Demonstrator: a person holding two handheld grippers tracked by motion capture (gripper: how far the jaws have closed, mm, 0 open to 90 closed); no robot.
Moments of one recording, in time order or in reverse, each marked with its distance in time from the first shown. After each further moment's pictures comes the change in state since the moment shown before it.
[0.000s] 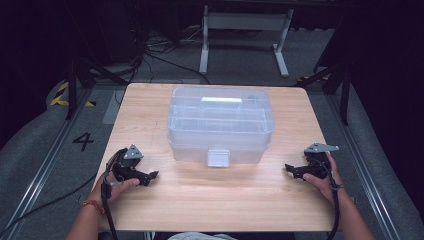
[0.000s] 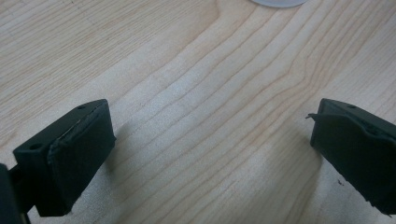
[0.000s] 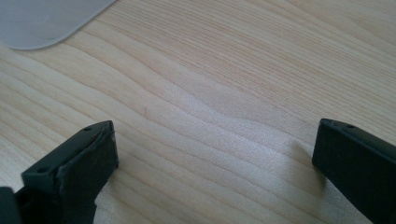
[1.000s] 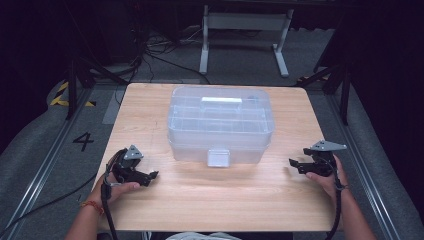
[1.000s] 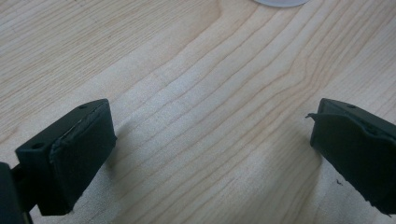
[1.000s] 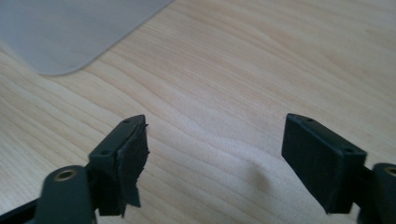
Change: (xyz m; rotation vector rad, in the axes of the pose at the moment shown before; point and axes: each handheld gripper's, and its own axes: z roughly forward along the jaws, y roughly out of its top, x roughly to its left) left arm -0.001 -0.001 -0.001 0.002 0.012 -0.003; right arm -0.004 0.009 -0.019 -0.069 0.008 -0.024
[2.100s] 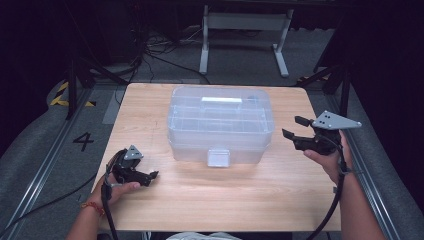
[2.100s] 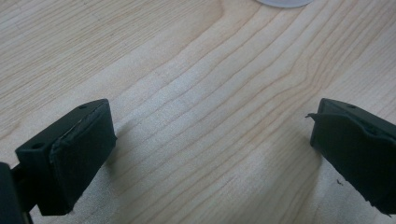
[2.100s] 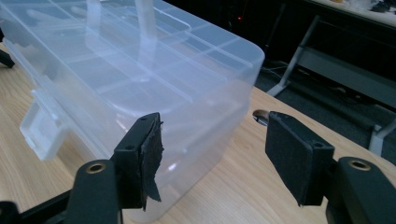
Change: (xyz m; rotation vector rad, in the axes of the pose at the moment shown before) left arm -0.001 0.000 0.000 -0.006 0.017 -0.012; right arm 0.054 0.120 -0.068 -0.288 0.038 -0.201
